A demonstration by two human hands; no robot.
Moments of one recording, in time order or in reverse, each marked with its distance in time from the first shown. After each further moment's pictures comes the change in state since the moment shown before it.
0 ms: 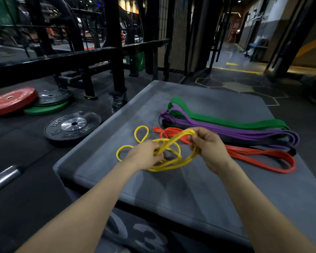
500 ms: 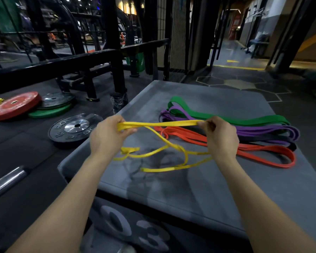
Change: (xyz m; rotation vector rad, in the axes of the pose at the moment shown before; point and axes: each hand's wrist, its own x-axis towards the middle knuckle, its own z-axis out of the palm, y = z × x) left_hand -0.036 -0.023 -0.068 -0.129 0.609 -0.273; right_hand 0.001 -0.015 -0.014 -0.814 0.546 -0.157
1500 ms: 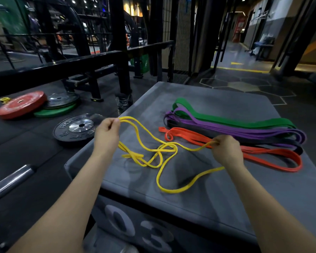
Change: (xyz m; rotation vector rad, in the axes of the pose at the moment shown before) left_hand 0.010 -0.029 0.015 -0.725 0.085 -0.272; right_hand -0.002 0.029 0.011 -0.249 -0.278 0.181
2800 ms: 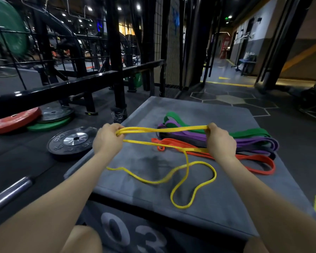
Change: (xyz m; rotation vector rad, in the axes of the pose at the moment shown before) left_hand 0.001 0.037 -0.005 0.773 -0.083 0.250; right_hand -0.003 -0.022 -0.058 -0.184 0.219 -0.218
